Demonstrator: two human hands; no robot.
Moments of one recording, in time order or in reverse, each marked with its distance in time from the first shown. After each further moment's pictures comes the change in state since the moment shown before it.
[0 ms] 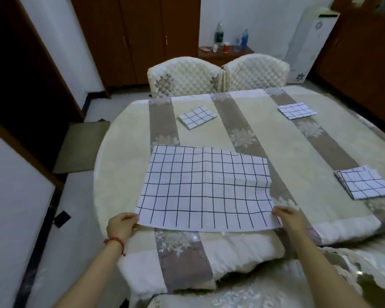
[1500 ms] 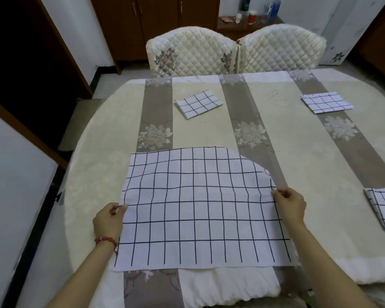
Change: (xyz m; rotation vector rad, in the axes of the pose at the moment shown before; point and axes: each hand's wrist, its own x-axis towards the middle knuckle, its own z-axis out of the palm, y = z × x) left_hand 0.018 0.012 0.077 0.227 0.341 0.190; right_hand 0.119 -0.034 0.025 -0.220 0.017 -0.182
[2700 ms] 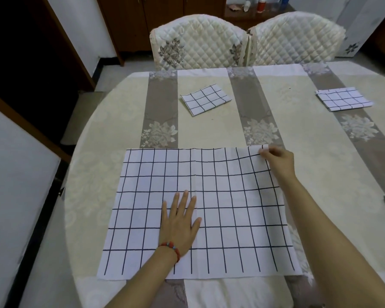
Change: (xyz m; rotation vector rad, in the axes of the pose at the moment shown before) left_hand -0.075 0.048 0.085 0.839 -0.472 0.676; right_hand 0.056 -0.091 0.055 0.223 -0.193 -0.132
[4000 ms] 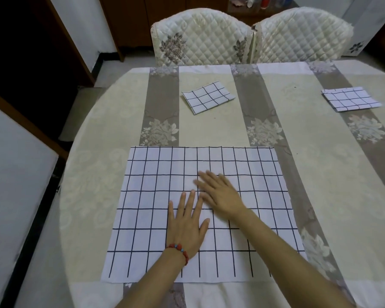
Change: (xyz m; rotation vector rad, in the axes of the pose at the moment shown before) left_hand 0.010 0.017 -0.002 0.019 -0.007 -0.011; right_hand -0.070 0.058 0.098 -0.980 -0.609 -0.793
